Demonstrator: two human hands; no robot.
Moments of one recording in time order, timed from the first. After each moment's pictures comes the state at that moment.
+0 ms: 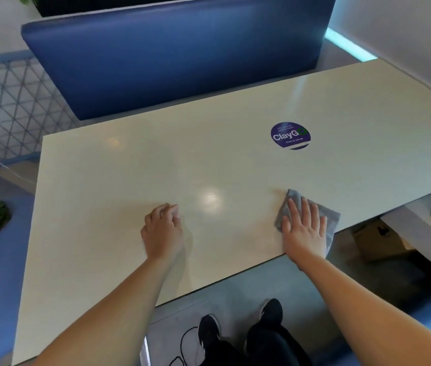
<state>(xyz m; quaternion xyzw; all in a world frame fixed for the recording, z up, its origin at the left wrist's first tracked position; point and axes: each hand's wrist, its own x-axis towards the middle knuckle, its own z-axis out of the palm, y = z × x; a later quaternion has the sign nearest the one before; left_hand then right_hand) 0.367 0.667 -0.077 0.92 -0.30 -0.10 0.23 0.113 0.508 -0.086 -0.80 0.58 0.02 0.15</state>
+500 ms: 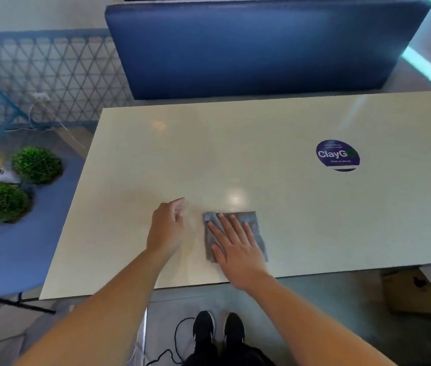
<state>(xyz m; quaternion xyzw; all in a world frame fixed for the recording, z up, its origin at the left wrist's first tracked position) 0.387 0.710 -0.070 0.89 -0.23 -0.14 0.36 0.217 0.601 -0.096 -0.97 0.19 0.03 0.13</state>
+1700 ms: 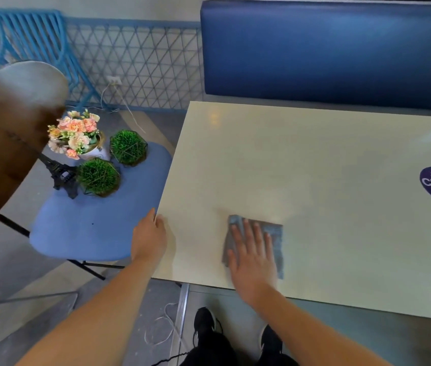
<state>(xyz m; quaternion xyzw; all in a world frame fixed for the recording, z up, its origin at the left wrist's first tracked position) 0.483 0.908 -0.076 0.94 -0.01 -0.08 0.32 0.317 0.734 -0.092 -0.97 0.21 0.02 0.11</state>
